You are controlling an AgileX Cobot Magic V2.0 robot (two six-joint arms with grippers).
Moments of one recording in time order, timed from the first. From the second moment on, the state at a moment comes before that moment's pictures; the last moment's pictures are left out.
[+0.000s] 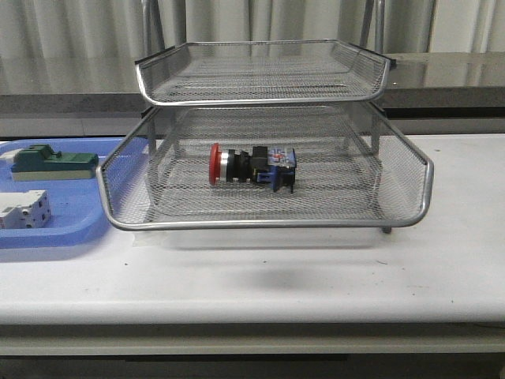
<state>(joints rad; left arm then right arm) -0.13 0.80 -0.88 -0.10 0.78 0.31 -0.04 0.54 -0.72 0.28 1.00 -0.24</state>
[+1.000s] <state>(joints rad) -0.11 0.33 -0.23 -0.15 0.02 0.31 -0.04 0.54 -0.72 0.28 1.00 -0.24</state>
